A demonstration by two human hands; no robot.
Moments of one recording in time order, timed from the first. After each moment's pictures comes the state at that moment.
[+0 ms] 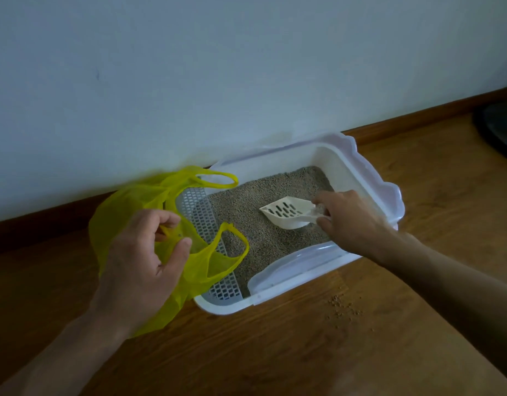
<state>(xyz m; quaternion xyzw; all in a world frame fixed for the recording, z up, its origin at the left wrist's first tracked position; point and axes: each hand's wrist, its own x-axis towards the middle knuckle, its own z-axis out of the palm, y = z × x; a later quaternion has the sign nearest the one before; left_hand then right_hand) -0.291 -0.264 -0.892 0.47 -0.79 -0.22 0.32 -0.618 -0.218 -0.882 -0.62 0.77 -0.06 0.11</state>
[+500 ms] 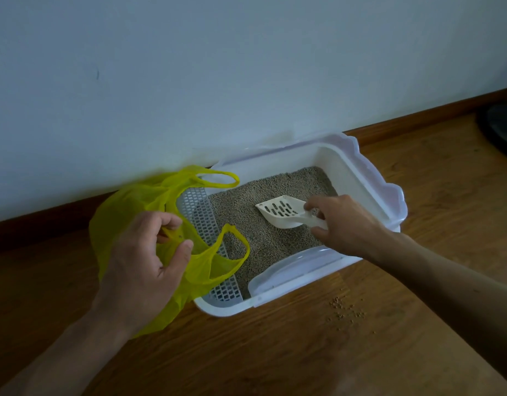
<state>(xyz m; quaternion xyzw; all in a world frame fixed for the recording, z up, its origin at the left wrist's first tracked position) -0.294 -0.262 -0.893 0.47 -0.79 -0.23 0.32 -0.613 -0.223 -0.887 -0.63 0.76 -0.02 0.14</state>
